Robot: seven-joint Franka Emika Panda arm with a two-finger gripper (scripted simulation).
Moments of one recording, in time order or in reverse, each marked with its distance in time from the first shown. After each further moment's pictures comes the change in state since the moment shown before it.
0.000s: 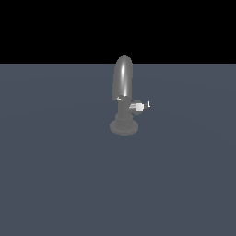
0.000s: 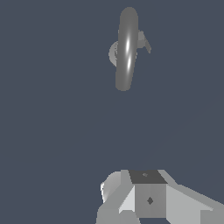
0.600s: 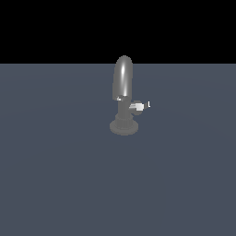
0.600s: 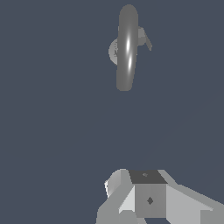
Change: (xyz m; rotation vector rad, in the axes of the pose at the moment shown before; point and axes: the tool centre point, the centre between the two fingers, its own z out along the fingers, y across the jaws) arm 0.011 -0.003 -0.001 0.014 -0.033 0.031
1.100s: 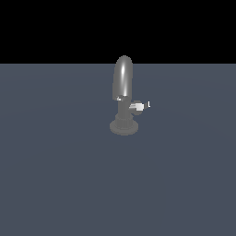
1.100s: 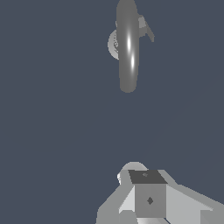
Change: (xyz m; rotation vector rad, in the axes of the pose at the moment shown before) arm 0.036 -0.009 -0.002 0.046 -0.107 0.099
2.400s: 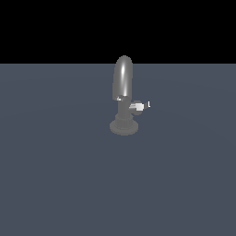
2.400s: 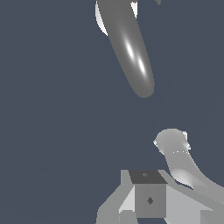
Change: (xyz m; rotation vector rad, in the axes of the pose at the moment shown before) arm 0.138 -0.013 0.010 0.175 -0.411 0.380
